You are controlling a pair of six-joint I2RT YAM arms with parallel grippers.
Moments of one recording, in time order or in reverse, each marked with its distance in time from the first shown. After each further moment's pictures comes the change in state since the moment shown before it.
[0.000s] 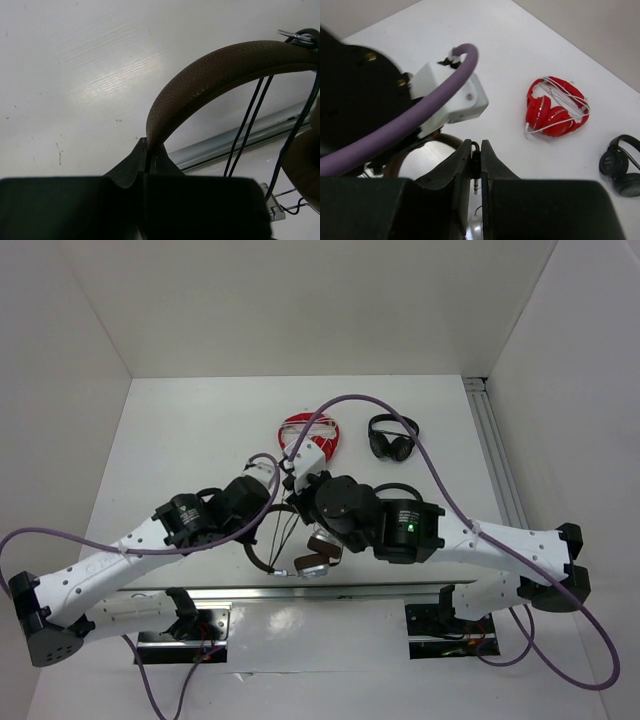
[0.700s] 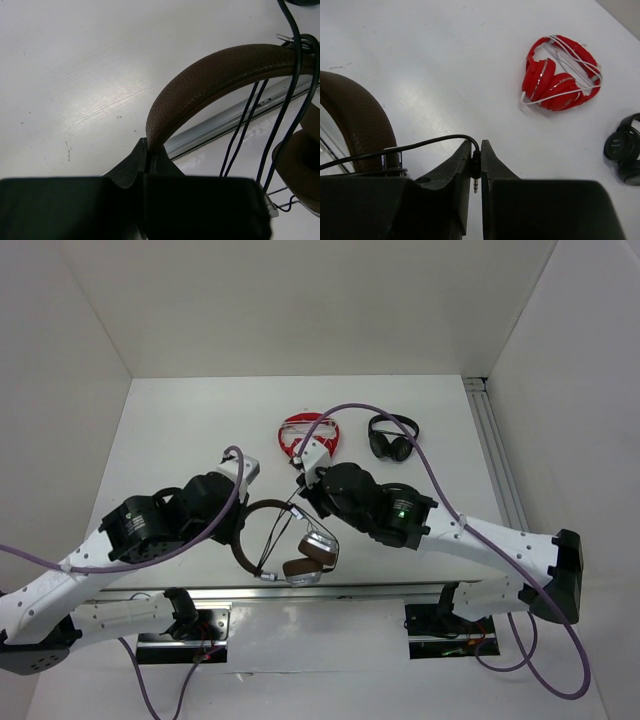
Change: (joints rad) left arm -0.075 -0.106 0.191 -0.172 0.023 0.006; right arm -0.231 -0.027 -0.227 0.055 -0.249 -0.040
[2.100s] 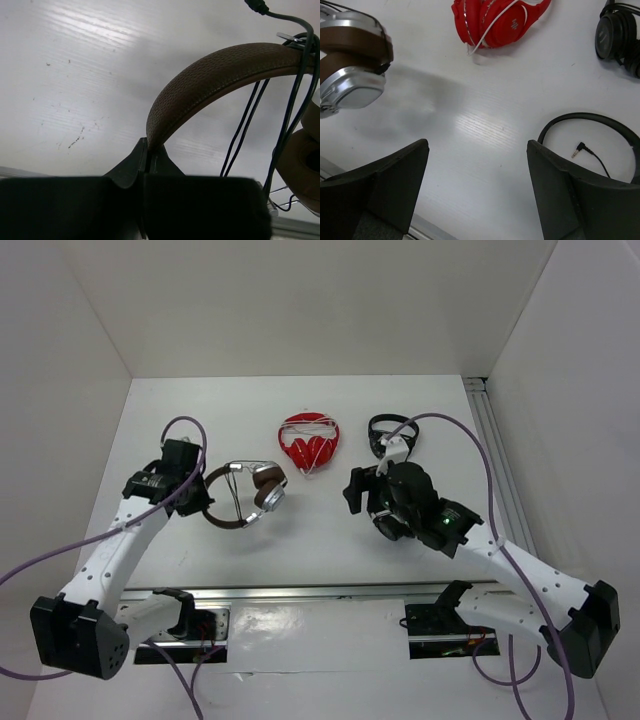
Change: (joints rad) left arm 0.759 0.141 -0.257 0.256 0.162 -0.102; right arm -0.383 -0.291 -0.375 0.058 -0.166 0.349
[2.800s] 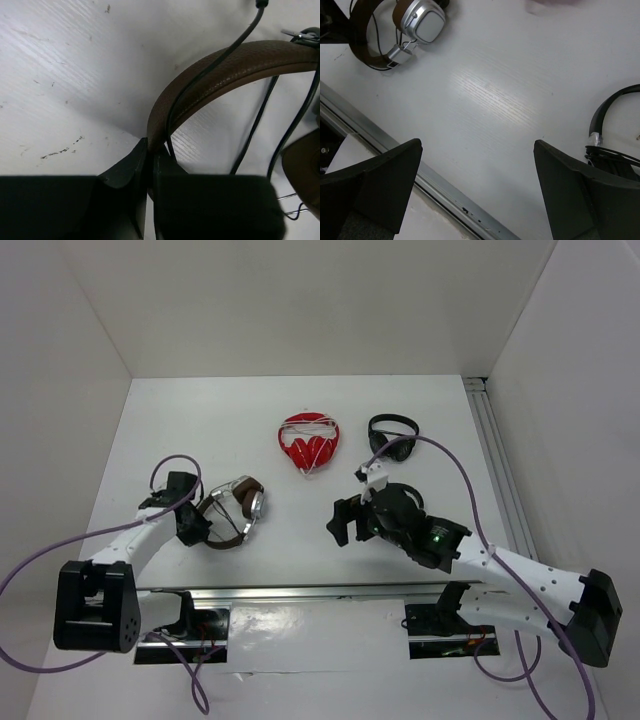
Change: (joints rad) left arm 0.183 0.123 -0.393 0.307 0.010 -0.258; right arm 0.171 -0.034 -0.132 0.029 -0.050 0.076
